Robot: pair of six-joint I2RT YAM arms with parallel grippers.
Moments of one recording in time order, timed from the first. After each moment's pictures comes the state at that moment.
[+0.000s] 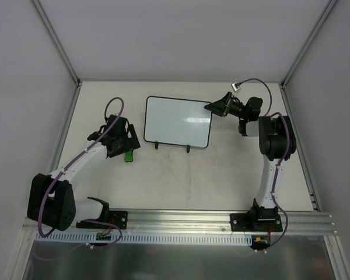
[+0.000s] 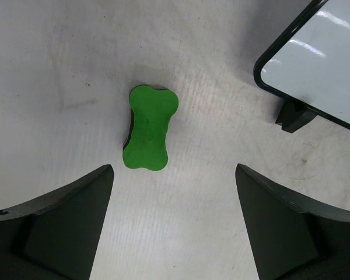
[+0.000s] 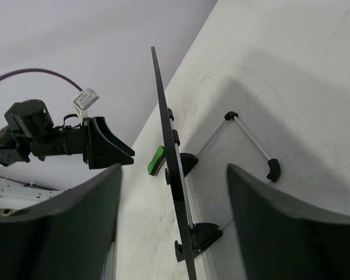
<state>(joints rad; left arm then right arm) -0.30 1.28 0.82 -0.55 -0.14 -0.60 0.06 2.19 1.15 1.20 -1.11 1.12</state>
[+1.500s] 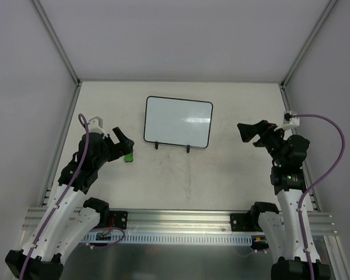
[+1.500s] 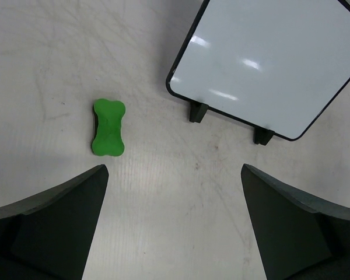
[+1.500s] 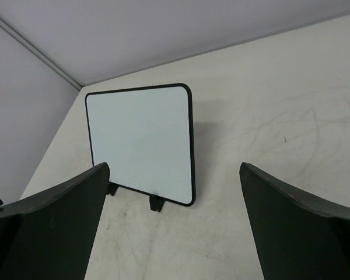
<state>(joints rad) -0.30 0.67 0.69 -0.55 -0.08 -0.62 -0.07 0.68 0.59 0.03 -0.45 0.49</state>
